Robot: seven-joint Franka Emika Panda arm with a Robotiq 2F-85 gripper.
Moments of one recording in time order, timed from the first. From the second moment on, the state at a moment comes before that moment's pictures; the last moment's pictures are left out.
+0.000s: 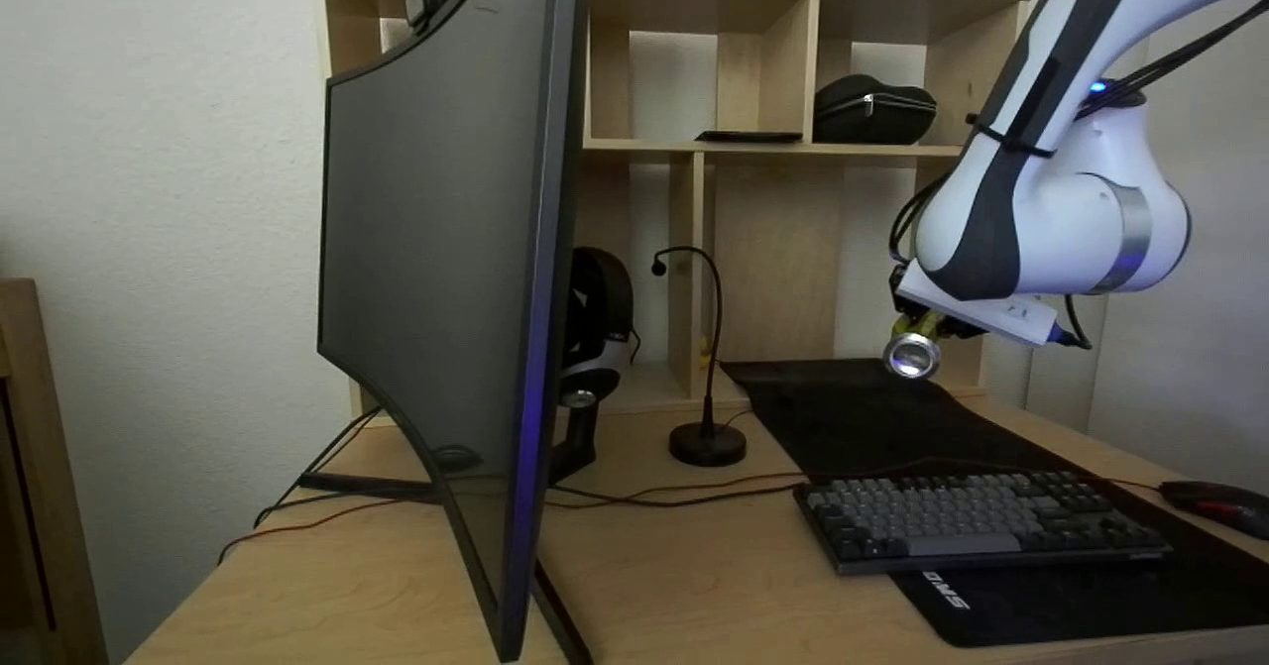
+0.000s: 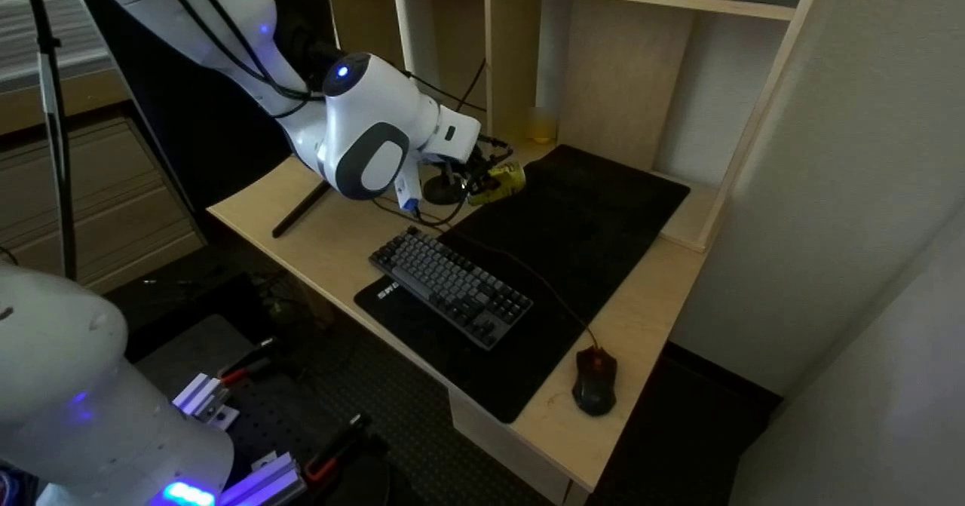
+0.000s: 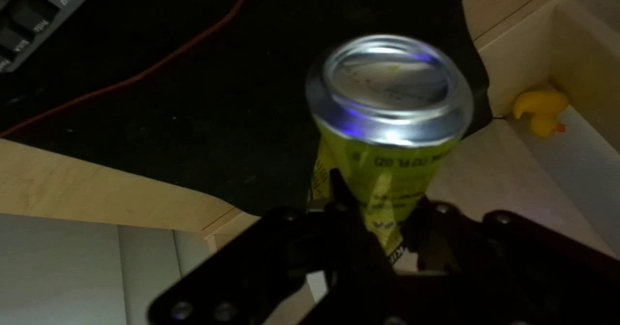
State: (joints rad) arm 0.37 0.20 -0.45 -2.52 0.12 3.46 0.56
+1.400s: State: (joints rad) arm 0.59 0.67 -0.95 -1.90 0.34 3.45 0.61
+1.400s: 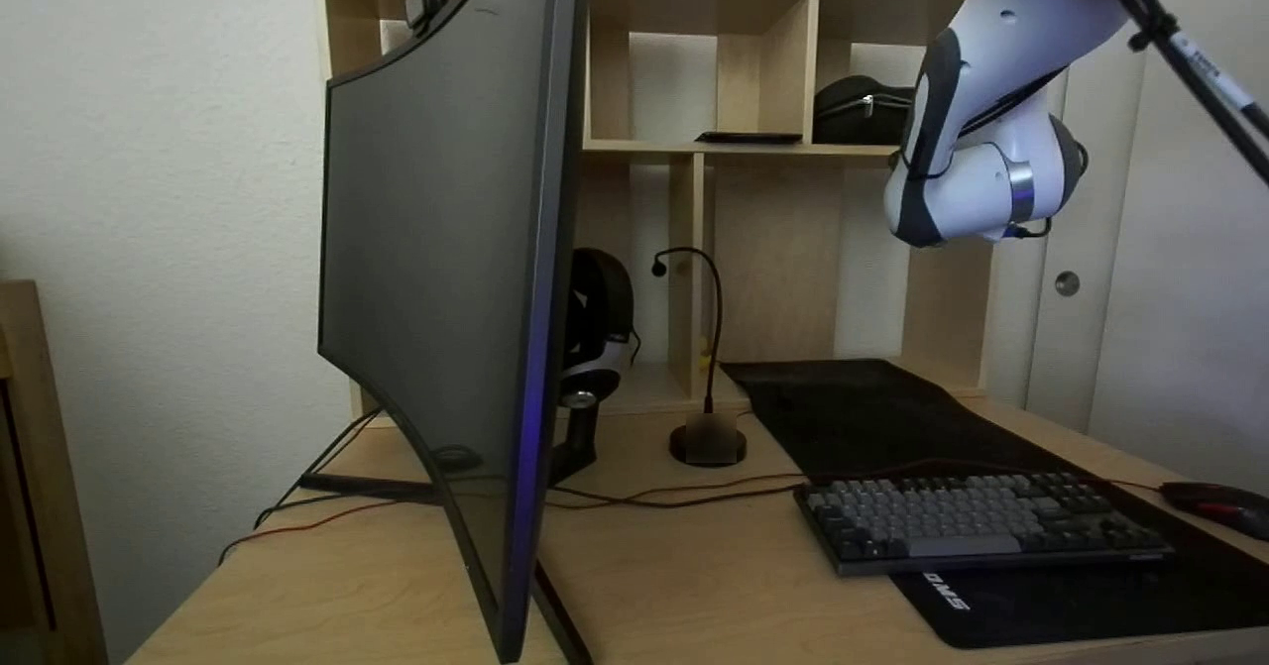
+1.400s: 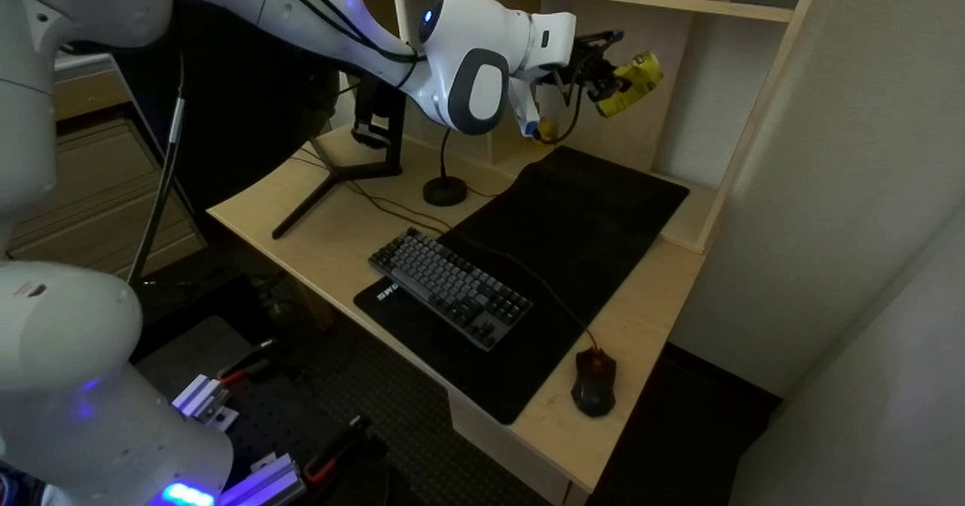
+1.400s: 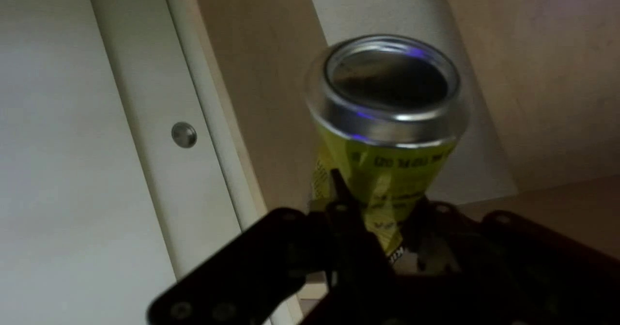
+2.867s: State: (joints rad) arm 0.83 1.34 -1.29 -2.02 0.76 3.46 0.68
